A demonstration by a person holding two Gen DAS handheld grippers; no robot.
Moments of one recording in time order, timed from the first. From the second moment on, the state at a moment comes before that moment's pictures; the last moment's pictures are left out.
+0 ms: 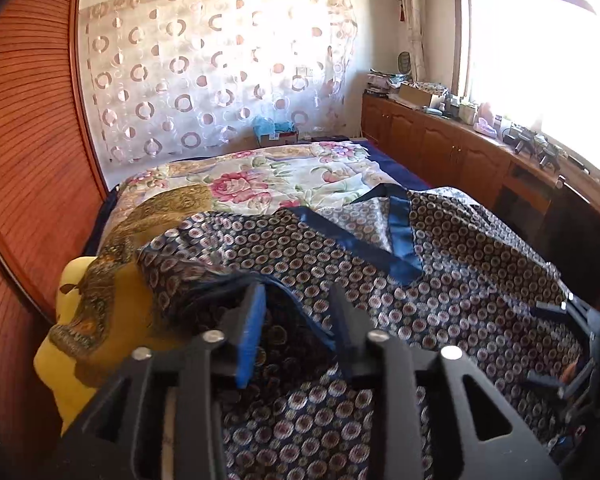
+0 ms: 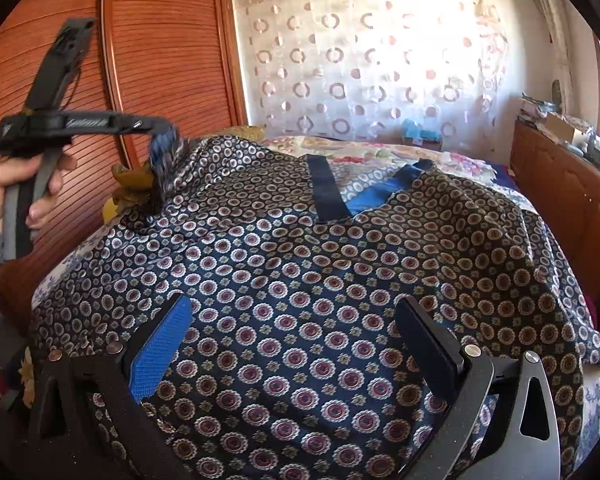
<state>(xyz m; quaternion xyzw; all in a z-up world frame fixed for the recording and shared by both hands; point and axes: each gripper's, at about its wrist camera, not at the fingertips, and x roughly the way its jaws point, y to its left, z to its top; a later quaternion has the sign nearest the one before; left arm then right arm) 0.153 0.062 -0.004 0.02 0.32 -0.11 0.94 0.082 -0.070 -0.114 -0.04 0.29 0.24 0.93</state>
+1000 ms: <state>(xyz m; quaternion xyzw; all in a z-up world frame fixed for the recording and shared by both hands) 0.132 0.104 -0.118 0.00 0.42 -0.04 0.90 0.232 0.082 -0.123 -0.10 0.39 0.34 0.85</state>
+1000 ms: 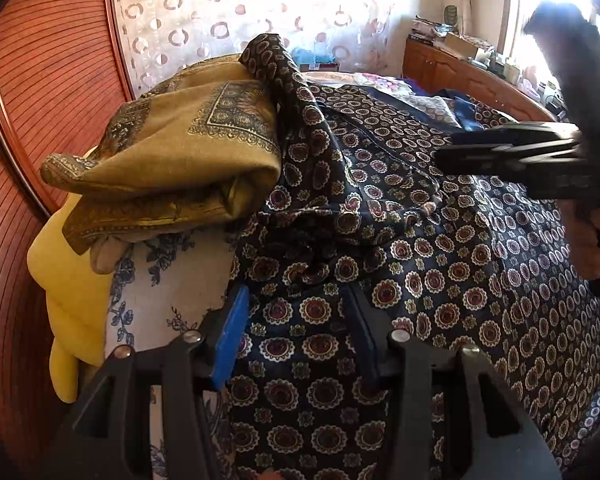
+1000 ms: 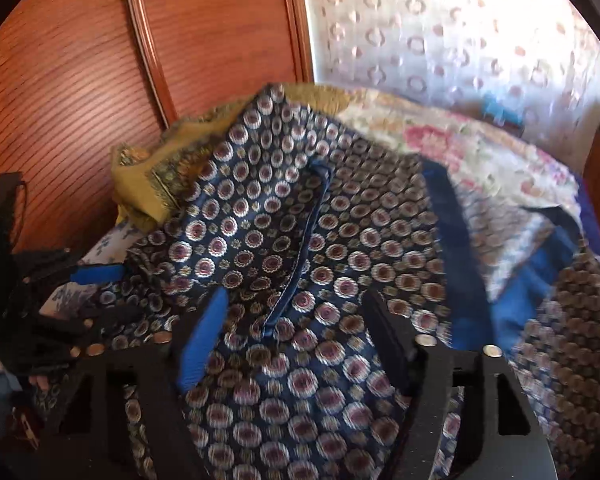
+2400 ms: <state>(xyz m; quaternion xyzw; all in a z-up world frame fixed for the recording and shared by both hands) 0.108 0.074 -0.071 -0.02 0.34 -0.07 0.94 0.157 -0.125 -0.078 -0.07 0.33 0.18 0.93</state>
